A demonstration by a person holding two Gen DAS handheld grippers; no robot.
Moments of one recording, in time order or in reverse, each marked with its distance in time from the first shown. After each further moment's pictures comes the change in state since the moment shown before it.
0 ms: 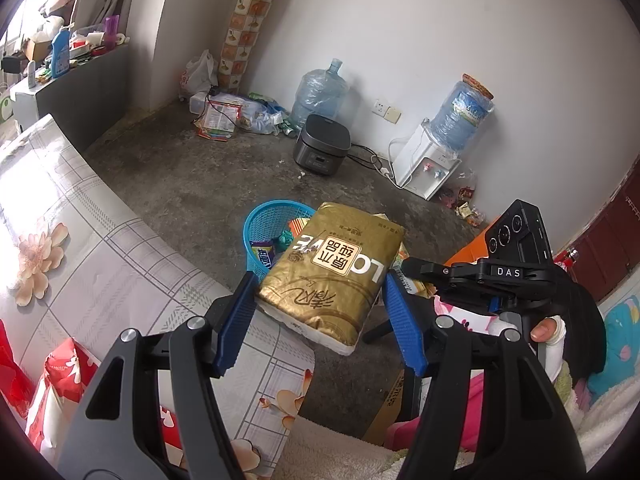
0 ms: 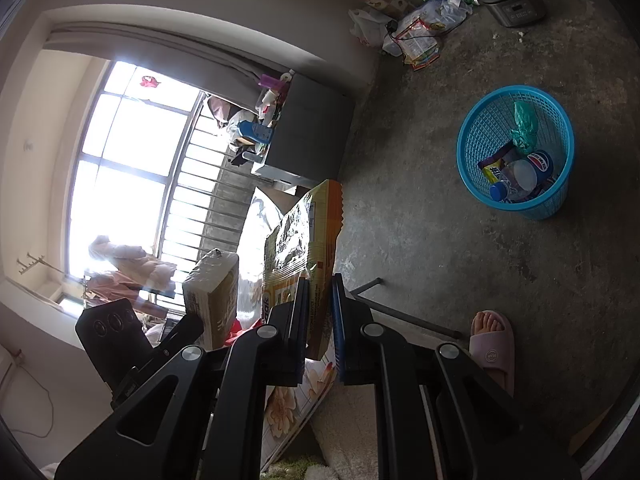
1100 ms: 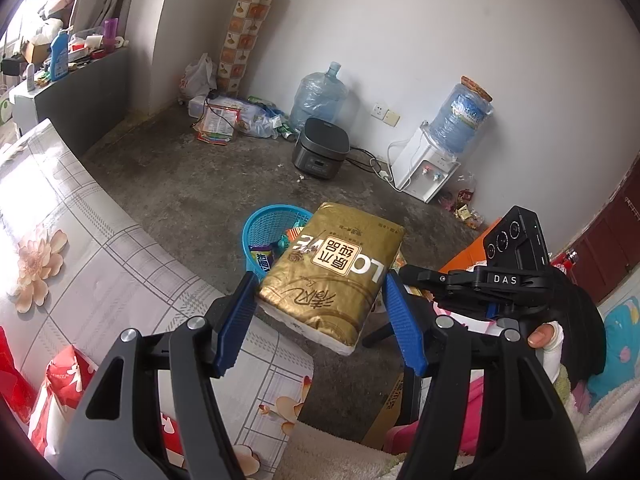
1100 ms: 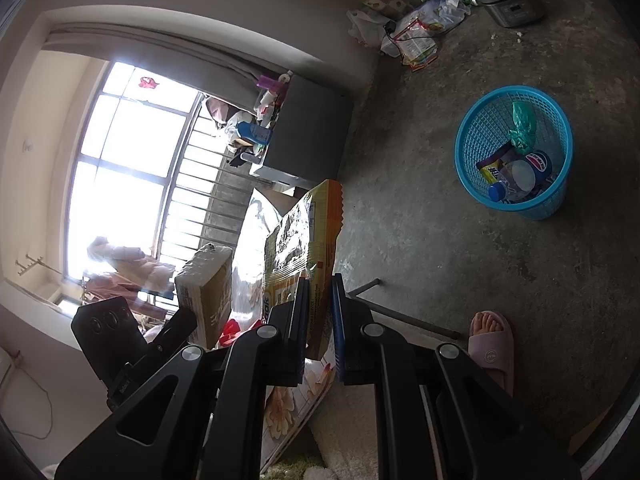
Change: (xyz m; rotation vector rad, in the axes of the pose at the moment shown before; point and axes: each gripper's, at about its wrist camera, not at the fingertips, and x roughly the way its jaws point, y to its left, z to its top) left arm -0.005 0.005 0.010 0.000 -0.004 -0.004; right arm 0.001 -0.004 0.001 0.006 -0.005 -0.003
